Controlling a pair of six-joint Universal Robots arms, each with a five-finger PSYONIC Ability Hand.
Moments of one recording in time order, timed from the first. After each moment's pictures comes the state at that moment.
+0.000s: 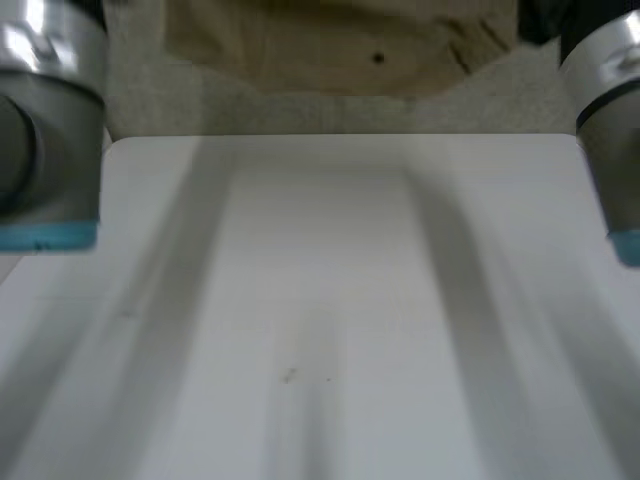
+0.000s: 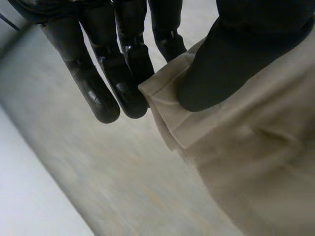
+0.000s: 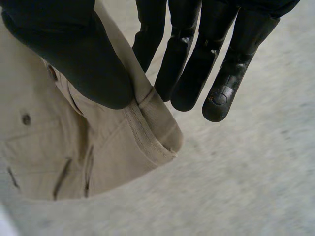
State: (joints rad) left arm 4.25 -1.72 -1.34 3.73 -1.64 3.78; right arm 2.00 -1.39 1.23 -0.27 1.58 2.57; left_hand 1.13 1.20 1.19 1.20 1.00; right_hand 0.99 1.18 1.20 1.19 0.99
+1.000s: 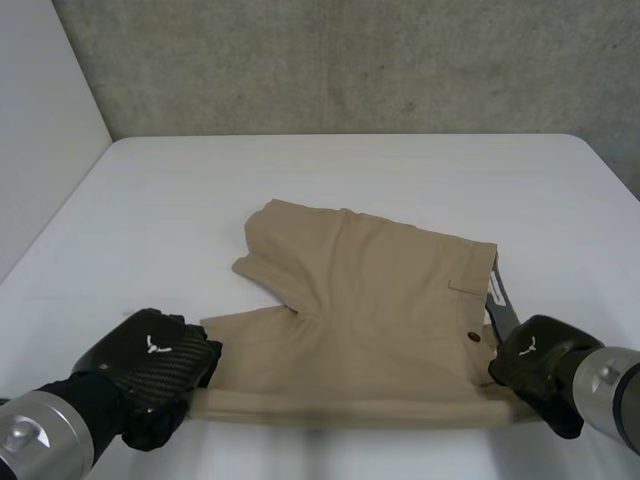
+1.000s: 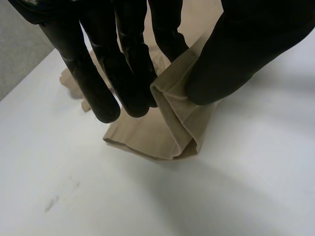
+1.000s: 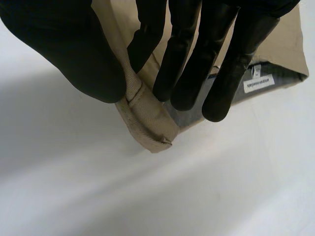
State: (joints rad) left arm 4.25 -1.40 -1.91 2.73 -1.47 3.67; right arm 1.92 -1.44 1.74 0.57 1.56 2.19; left_hand 1.13 1.20 1.19 1.20 1.00; right_hand 0.99 1.18 1.20 1.19 0.99
